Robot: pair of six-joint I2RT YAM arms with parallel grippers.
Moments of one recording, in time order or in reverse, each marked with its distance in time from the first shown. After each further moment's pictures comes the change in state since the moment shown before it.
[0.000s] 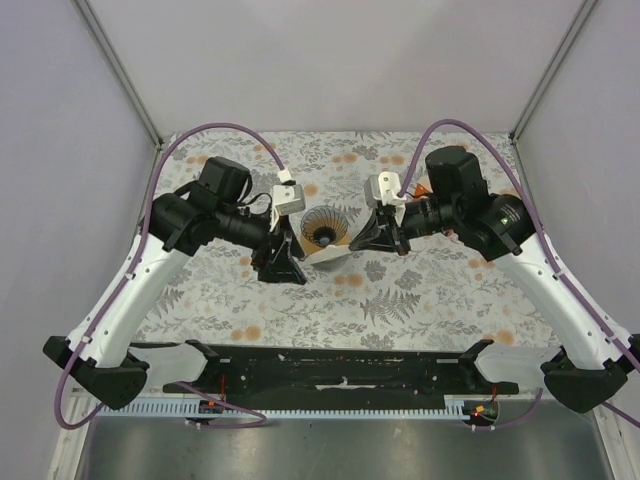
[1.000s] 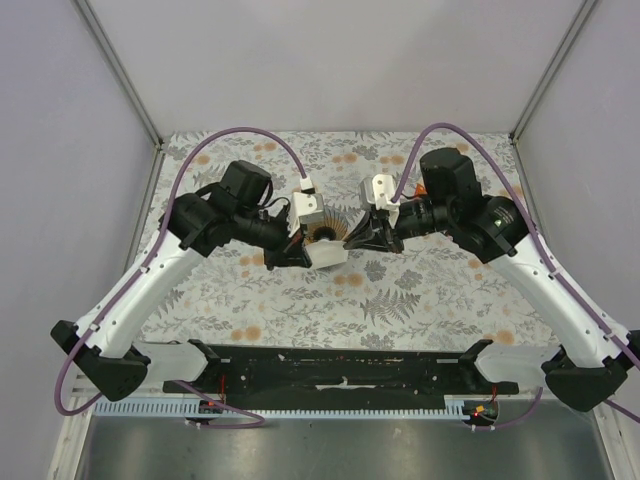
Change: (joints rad) left arm -0.104 0.036 -0.026 0.052 -0.203 0.064; right arm 0.035 0.006 -0.010 0.067 0.034 -0.001
